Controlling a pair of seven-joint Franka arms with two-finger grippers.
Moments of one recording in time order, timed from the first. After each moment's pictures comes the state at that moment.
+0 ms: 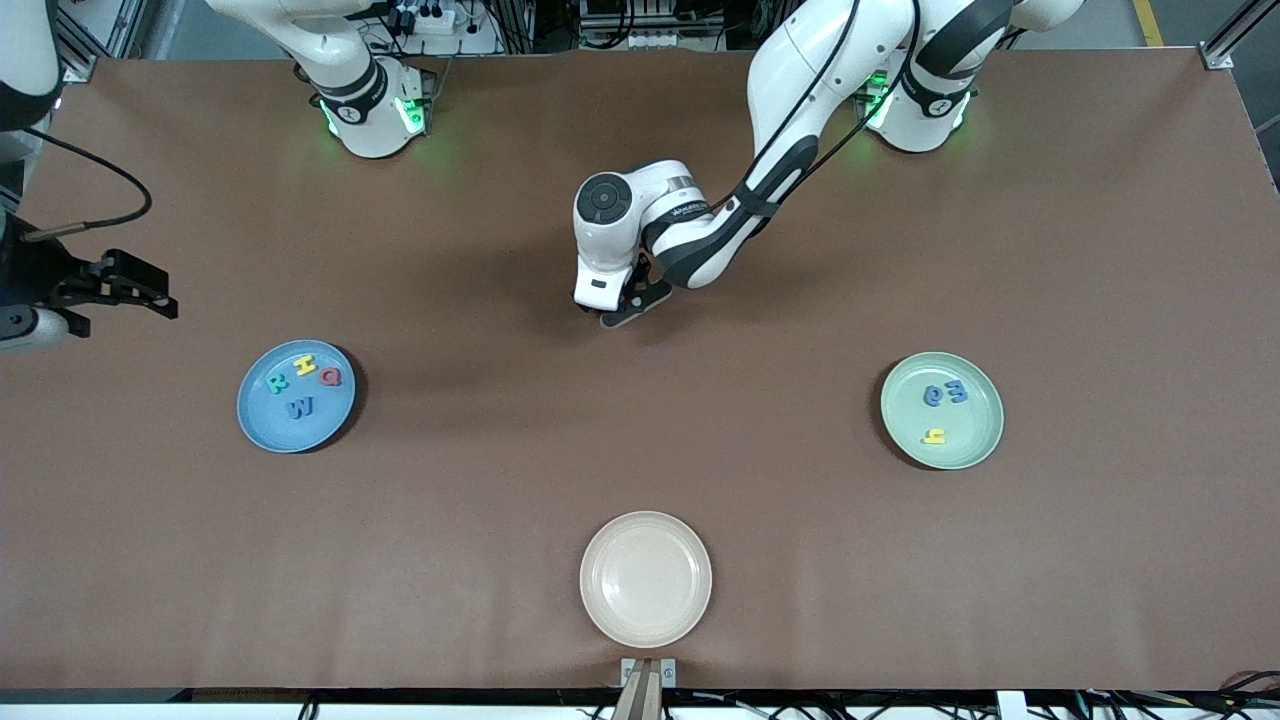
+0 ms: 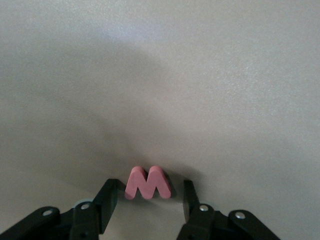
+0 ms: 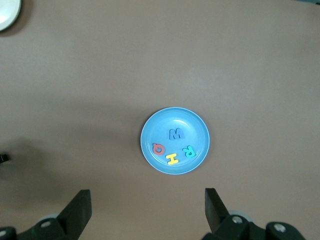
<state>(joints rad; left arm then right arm) -0.67 0.83 -0.38 -1.58 0.27 2.36 -1.68 0.03 0.12 -0.07 -1.48 0.03 1.60 -0.24</state>
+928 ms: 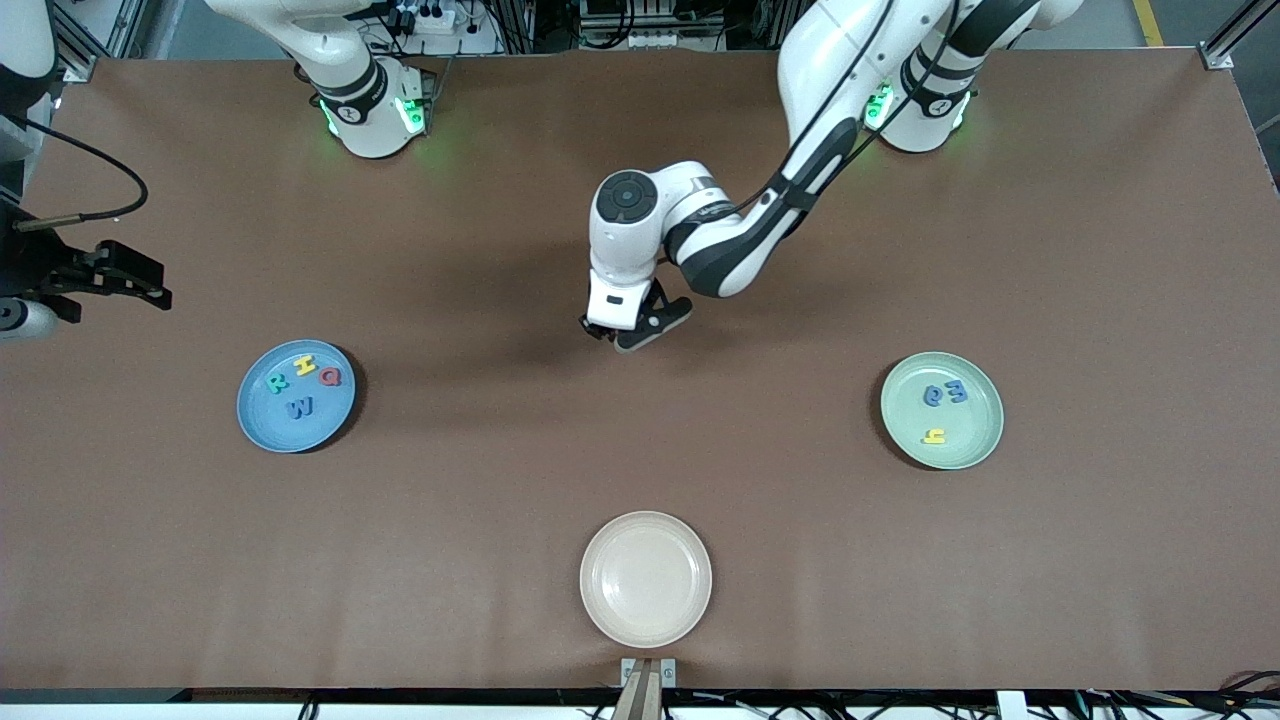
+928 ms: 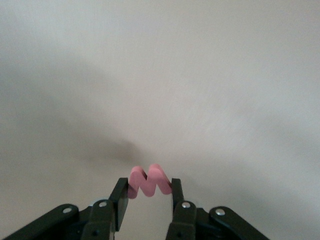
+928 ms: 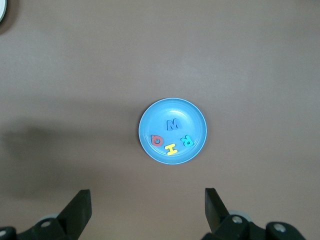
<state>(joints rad) -0.59 0.71 -0.34 -1.56 0.30 2.35 -1.62 0.07 0.12 -0.10 -1.46 0.01 1.55 -0.17</state>
